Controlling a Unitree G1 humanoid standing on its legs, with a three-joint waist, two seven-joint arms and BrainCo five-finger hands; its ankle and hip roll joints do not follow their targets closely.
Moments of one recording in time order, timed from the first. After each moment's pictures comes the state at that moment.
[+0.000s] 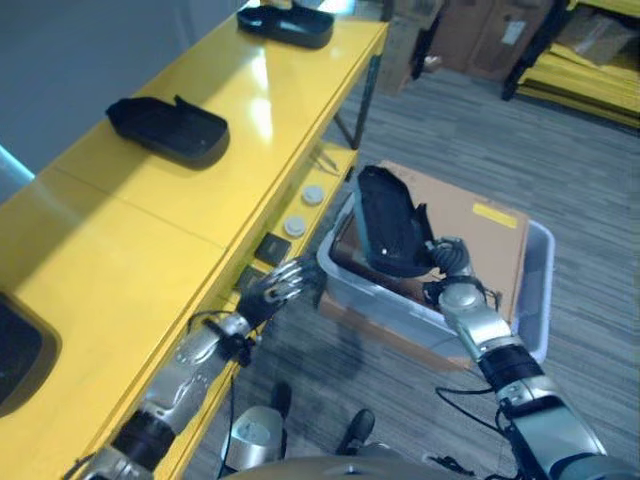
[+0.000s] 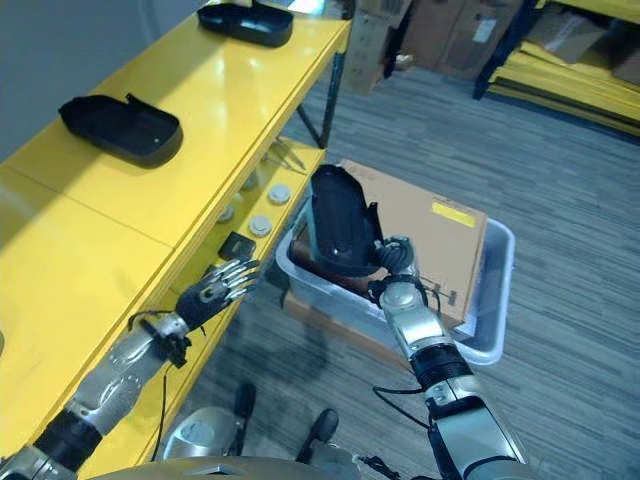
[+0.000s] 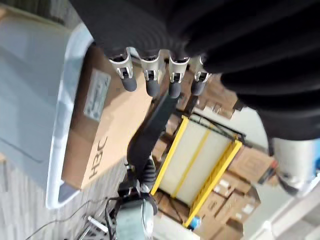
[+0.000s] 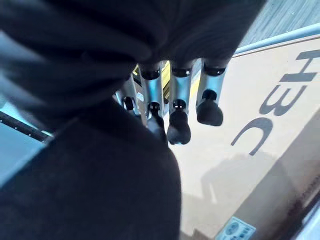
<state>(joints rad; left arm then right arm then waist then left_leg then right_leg) -0.14 0.40 -0.46 0.01 -0.72 0.04 -0.34 -0.40 -0.48 0.28 0.41 0.19 0.27 -0.46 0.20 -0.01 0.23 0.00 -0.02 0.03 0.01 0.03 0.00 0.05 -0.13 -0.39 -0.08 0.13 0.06</state>
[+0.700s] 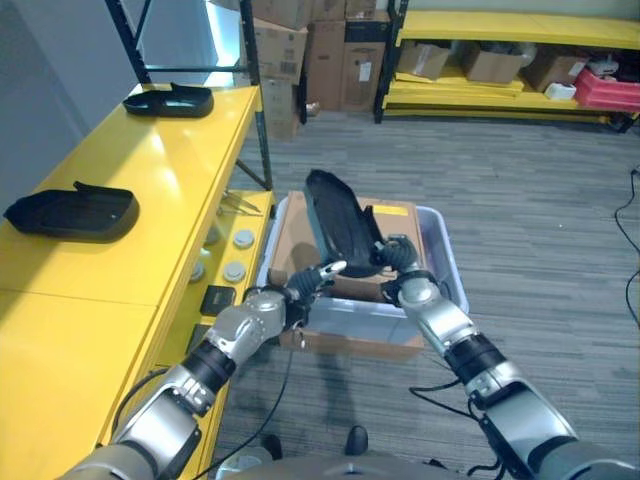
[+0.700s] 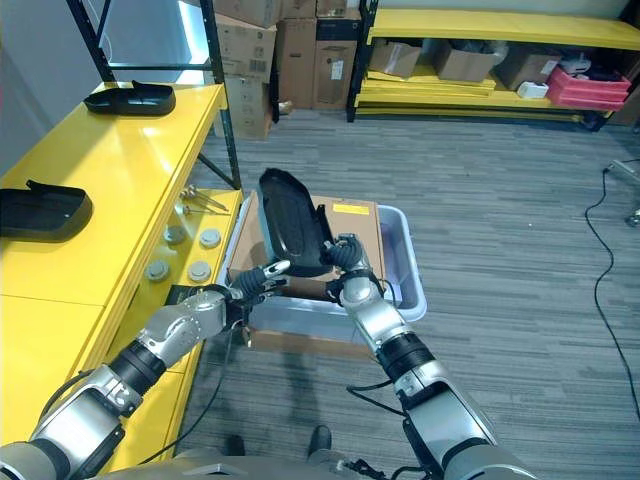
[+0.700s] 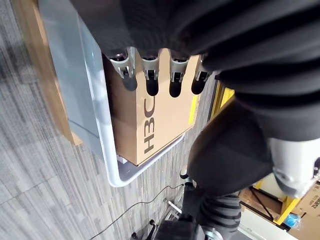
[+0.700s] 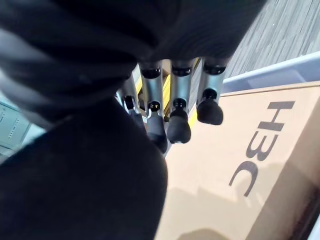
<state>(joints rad) -0.49 0.20 -0.55 0.34 -0.77 0.44 0.06 -0.50 -0.39 0.43 0.41 0.18 0.29 -0.39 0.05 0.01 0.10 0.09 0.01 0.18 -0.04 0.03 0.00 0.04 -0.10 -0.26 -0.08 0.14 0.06</state>
